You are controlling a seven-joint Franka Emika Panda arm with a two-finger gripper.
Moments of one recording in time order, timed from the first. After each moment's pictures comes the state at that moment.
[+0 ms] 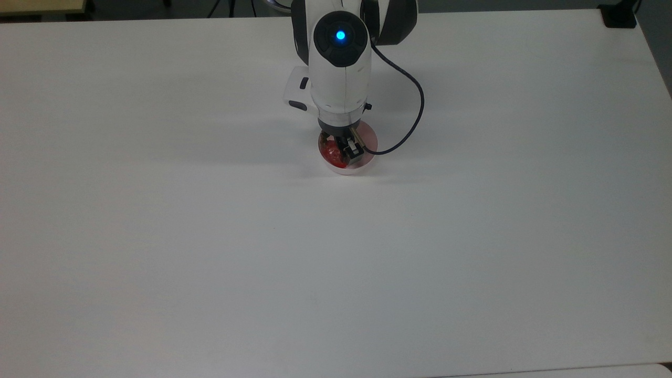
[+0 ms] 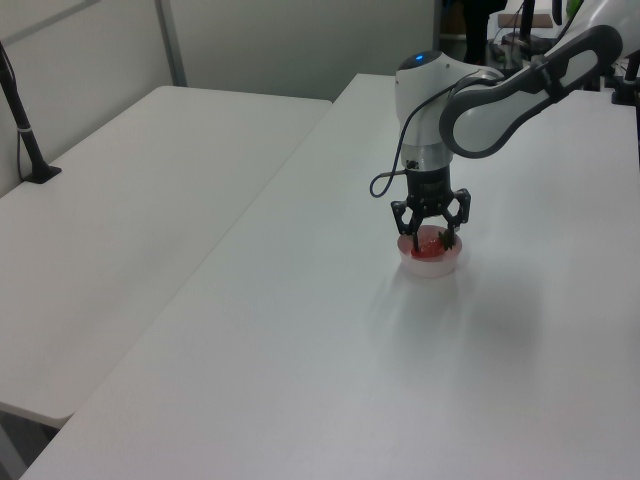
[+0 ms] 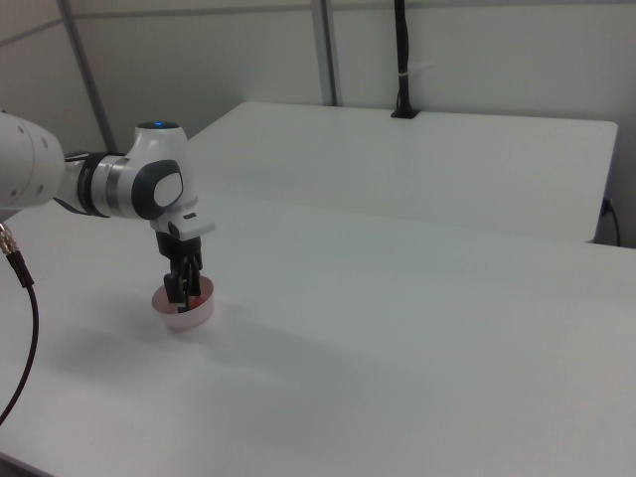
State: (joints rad) arm 0.12 0.35 0.08 -1.86 0.00 2.09 1.30
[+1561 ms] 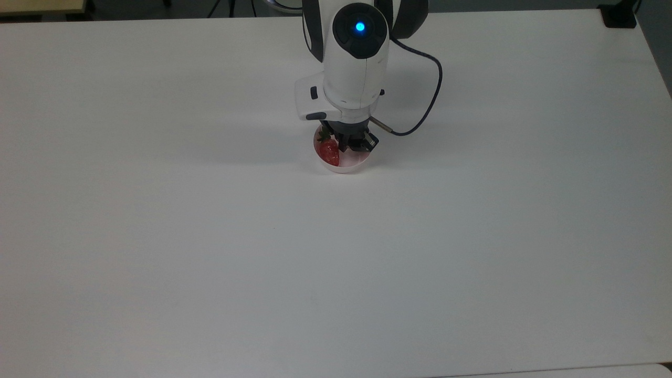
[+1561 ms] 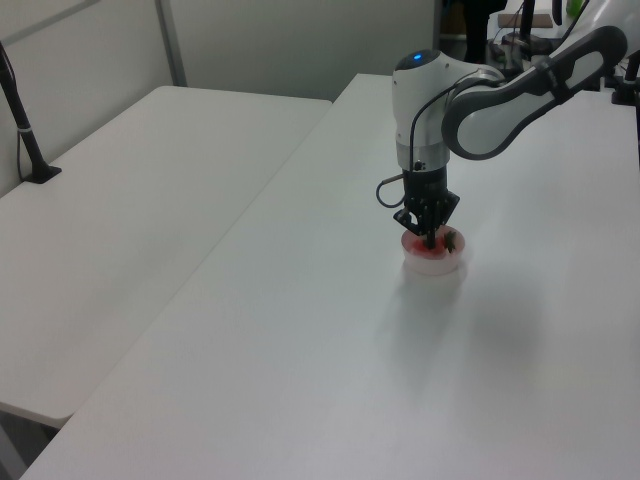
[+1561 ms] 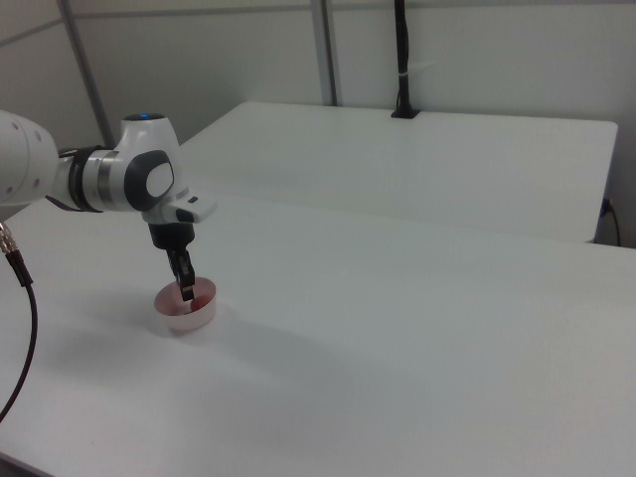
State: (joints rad) arm 0.10 0.34 0.14 -1.84 -0.07 2.09 0.88
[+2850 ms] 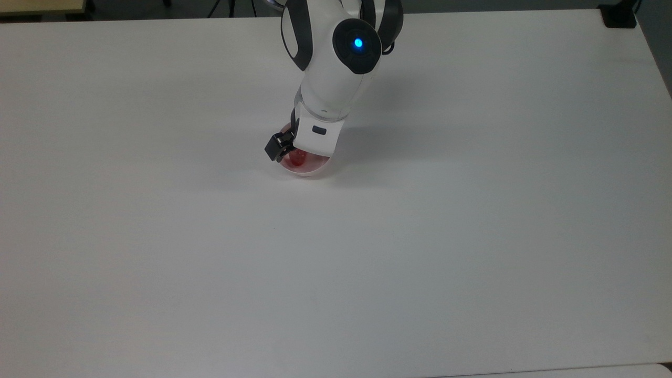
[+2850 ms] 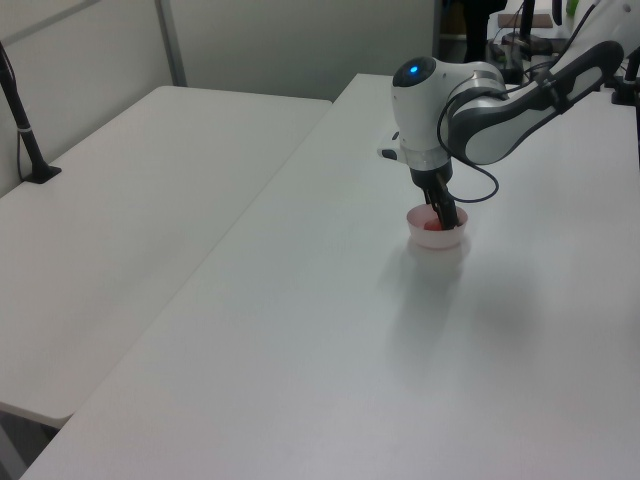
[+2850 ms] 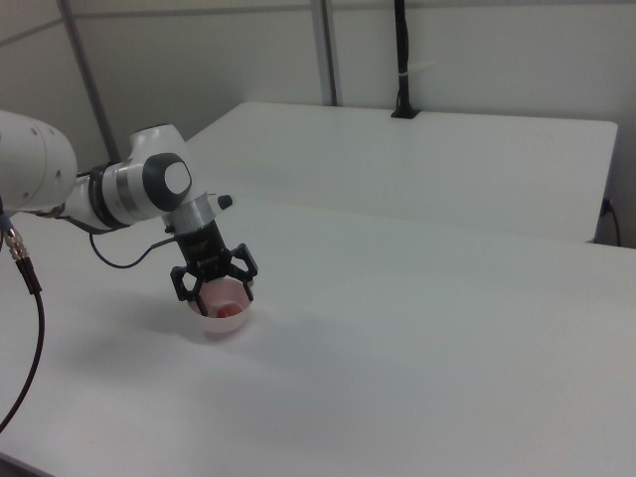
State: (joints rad) arm 0.05 0.37 0.13 -1.84 -0.38 2.03 -0.28
